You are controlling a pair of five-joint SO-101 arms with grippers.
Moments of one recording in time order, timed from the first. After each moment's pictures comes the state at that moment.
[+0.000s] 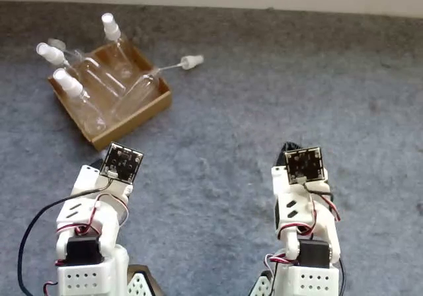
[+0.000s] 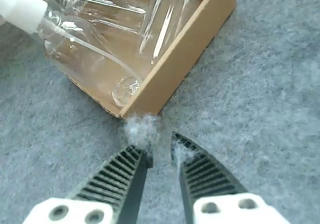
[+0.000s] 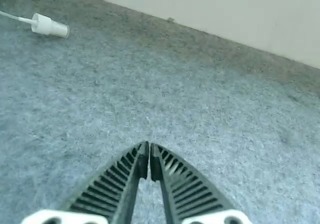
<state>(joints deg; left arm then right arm) -11.2 -104.2 92.0 57.1 -22.5 1.1 -105.0 95.6 35.6 18.8</state>
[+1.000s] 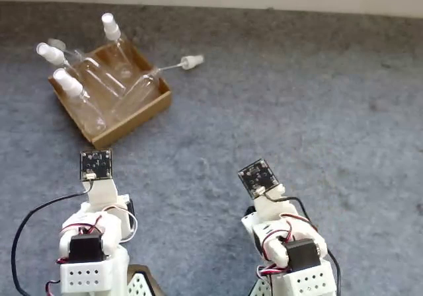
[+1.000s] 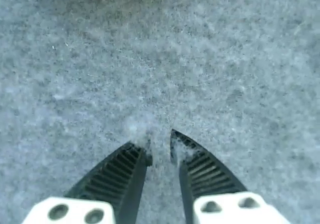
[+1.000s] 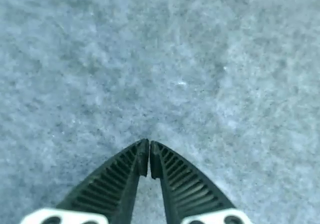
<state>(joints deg) -10.7 -104.1 95.9 75.4 8.7 -17.1 -105.0 95.6 72.0 18.8</state>
